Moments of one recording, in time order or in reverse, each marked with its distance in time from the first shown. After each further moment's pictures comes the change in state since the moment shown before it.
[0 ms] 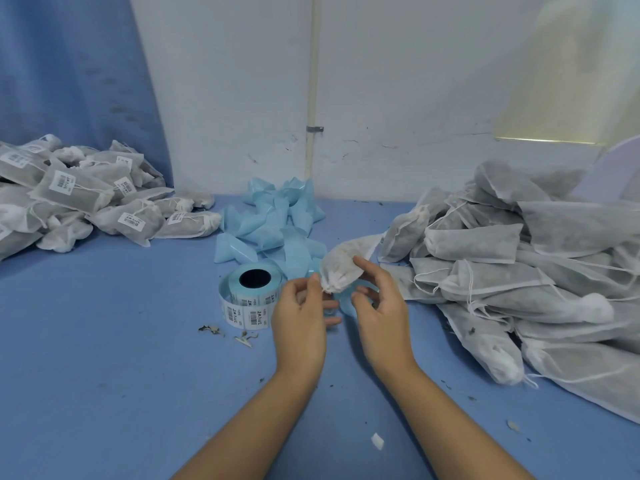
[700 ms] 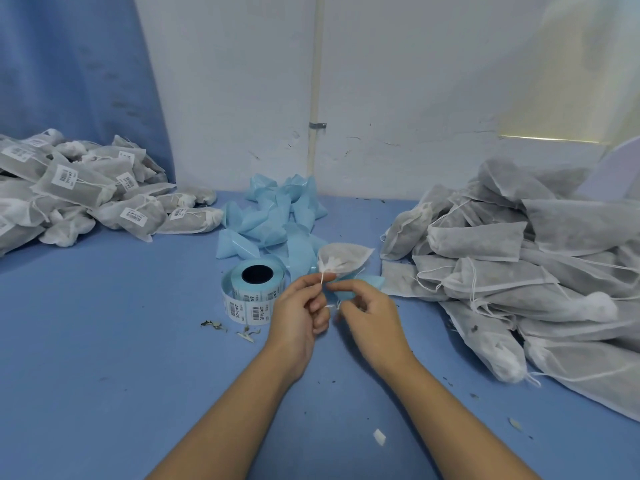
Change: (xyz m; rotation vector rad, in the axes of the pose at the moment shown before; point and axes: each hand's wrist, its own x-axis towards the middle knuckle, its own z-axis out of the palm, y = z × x) left_hand 0.018 0.000 -0.011 -0.339 -0.261 -0.312; right_hand 0.002 0.004 0.003 -0.192 -0.184 0.080
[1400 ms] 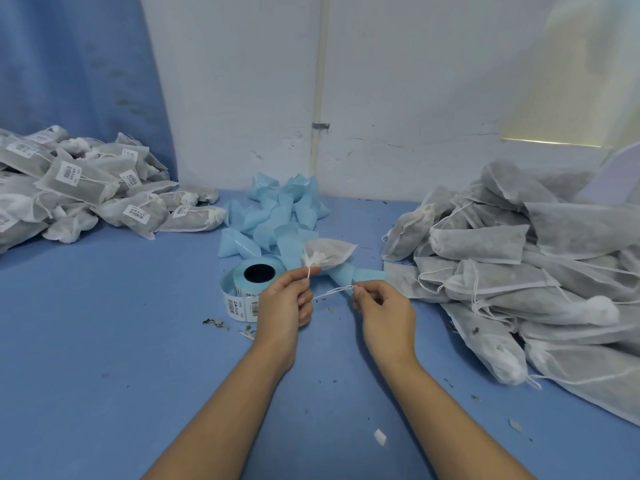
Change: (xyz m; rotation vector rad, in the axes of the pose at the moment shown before) left_hand 0.008 0.008 -0.011 0.129 0.123 0.134; right_hand 0.009 0.011 0.002 0.087 0.308 0.128
